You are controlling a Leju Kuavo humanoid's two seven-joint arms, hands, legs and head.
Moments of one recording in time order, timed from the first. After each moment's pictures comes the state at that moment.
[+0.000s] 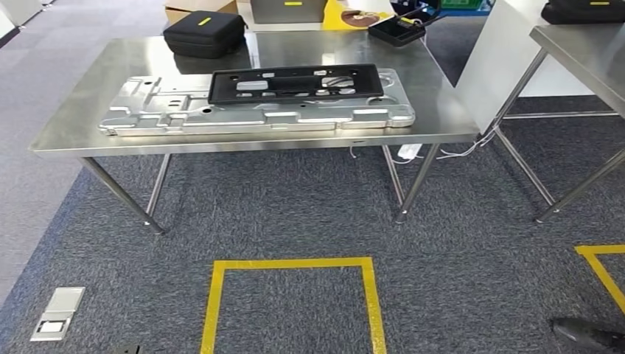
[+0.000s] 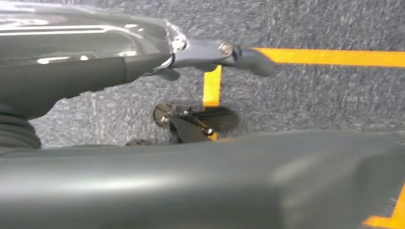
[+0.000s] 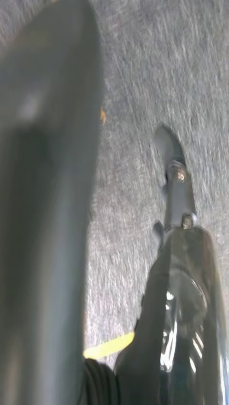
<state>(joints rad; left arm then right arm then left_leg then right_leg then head) -0.09 -0.16 1.29 -0.21 -1.06 -0.07 -0.37 -0.07 0.13 -1.33 -0.29 0.95 -0.04 -0.27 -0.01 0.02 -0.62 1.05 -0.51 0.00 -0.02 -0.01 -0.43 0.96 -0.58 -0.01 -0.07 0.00</state>
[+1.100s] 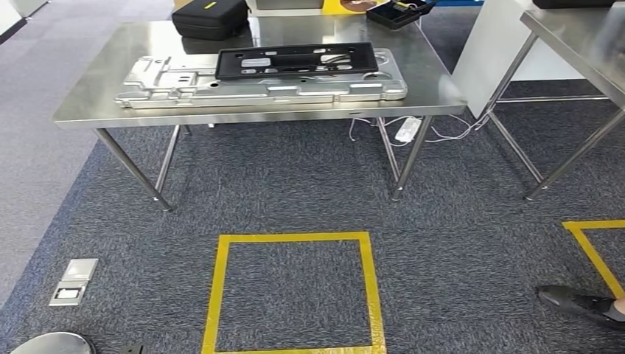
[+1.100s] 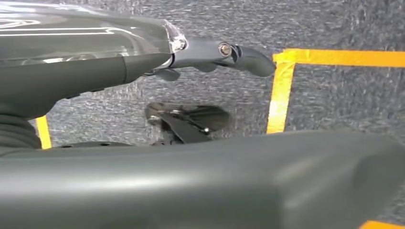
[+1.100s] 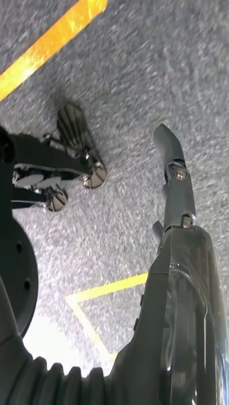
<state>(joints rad) -0.09 -0.16 1.29 -0.21 -1.07 -0.05 -0.32 -0.07 0.13 -1.34 -0.26 0.95 0.06 -0.14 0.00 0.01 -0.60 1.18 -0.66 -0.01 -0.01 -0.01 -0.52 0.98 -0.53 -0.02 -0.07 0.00</state>
